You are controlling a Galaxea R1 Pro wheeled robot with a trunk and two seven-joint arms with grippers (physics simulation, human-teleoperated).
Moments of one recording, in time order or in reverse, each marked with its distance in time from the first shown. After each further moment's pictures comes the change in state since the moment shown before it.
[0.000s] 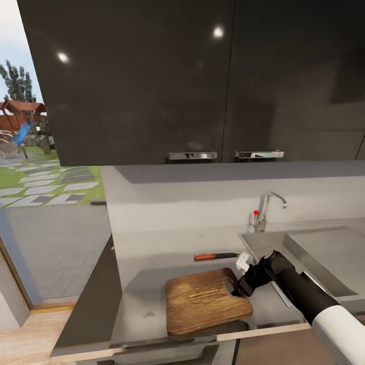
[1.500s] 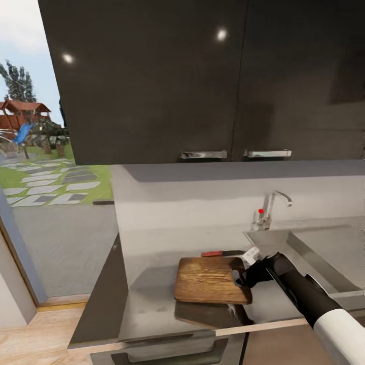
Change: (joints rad) left arm 0.000 0.000 0.001 0.000 -0.001 0.000 0.001; right arm 0.020 0.001 -0.033 -0.005 -0.189 0.068 -0.376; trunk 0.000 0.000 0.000
